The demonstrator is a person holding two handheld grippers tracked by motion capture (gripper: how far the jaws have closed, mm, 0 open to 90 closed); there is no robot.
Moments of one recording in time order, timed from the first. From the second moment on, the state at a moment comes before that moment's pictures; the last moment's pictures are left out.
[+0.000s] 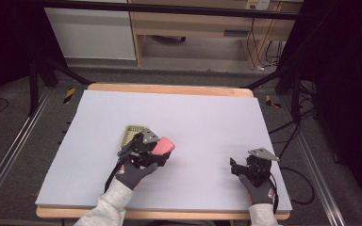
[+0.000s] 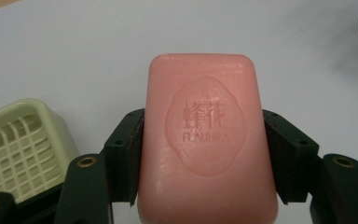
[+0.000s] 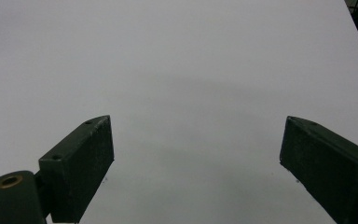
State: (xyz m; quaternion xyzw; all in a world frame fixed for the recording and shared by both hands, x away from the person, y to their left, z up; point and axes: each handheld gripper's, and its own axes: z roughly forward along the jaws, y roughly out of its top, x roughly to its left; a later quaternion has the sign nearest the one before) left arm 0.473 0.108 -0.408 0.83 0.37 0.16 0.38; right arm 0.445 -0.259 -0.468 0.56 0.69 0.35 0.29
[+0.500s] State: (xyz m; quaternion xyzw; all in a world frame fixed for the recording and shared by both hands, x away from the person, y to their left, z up) left arm 0.473 0.140 -0.399 0.81 0.39 0.17 0.39; right arm 0.443 -0.259 -0.467 0.56 0.69 0.35 0.30
